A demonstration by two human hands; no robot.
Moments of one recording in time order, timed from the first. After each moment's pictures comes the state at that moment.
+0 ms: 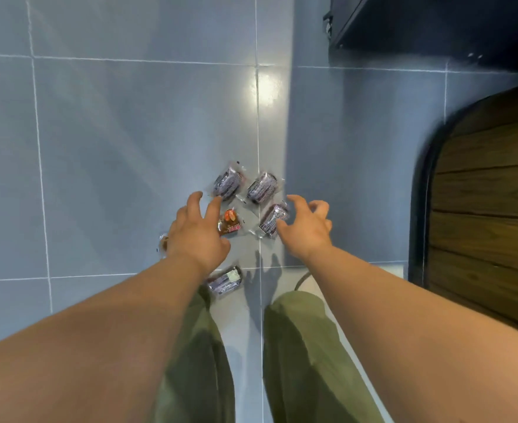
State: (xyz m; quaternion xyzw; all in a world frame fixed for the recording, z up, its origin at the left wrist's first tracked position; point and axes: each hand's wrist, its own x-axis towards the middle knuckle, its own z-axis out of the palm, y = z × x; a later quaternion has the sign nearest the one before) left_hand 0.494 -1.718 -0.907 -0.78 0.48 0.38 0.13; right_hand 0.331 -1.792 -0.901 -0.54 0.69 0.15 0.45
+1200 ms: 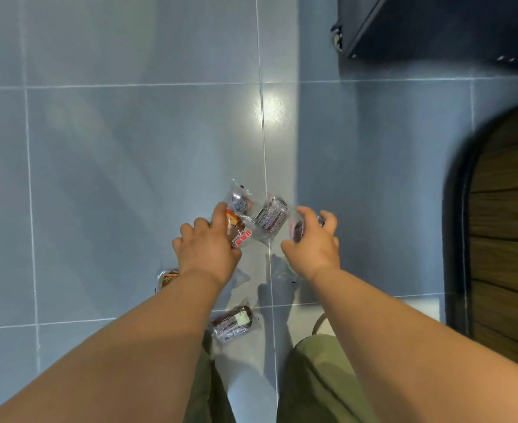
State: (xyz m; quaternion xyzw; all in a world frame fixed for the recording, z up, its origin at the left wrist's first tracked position) left_hand 0.492 -1.761 -0.973 -0.82 0.46 0.32 0.13; right_hand 0.338 -1.816 -0.976 -0.52 0.72 0.09 0.44
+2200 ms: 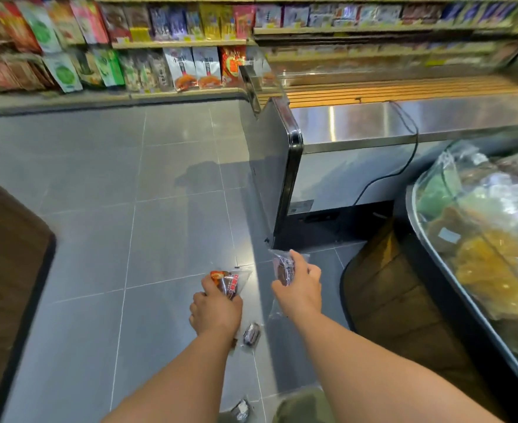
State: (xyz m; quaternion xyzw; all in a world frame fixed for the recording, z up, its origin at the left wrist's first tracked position) left_hand 0.441 -1.728 -0.439 -0.88 0.34 0.30 -0.14; right_hand 0.306 -1.771 -0.430 -0.53 0.72 -0.20 0.40
